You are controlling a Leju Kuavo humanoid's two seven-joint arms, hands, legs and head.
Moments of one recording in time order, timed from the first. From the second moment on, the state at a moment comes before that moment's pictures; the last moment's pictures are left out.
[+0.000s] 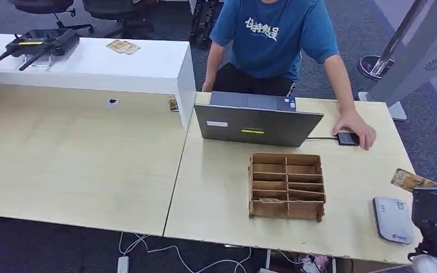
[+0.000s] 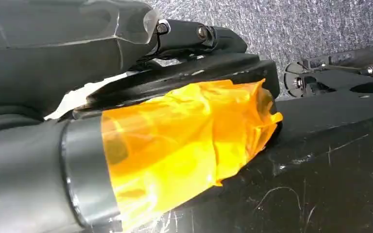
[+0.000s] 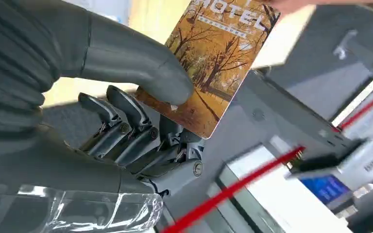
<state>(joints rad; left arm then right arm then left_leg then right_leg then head) -0.14 -0.06 -1.47 -0.11 1.56 0.28 0.04 -0.23 -0.29 -0.17 -1.12 0.41 -0.45 -0.21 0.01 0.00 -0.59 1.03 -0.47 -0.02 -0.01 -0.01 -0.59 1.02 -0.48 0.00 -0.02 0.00</state>
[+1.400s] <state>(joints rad) -0.14 -0.05 -1.47 -0.11 1.44 0.26 0.08 -0.46 -0.08 -0.05 -1.34 1.39 -0.69 0.00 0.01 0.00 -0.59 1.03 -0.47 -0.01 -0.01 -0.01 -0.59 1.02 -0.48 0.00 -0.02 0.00</state>
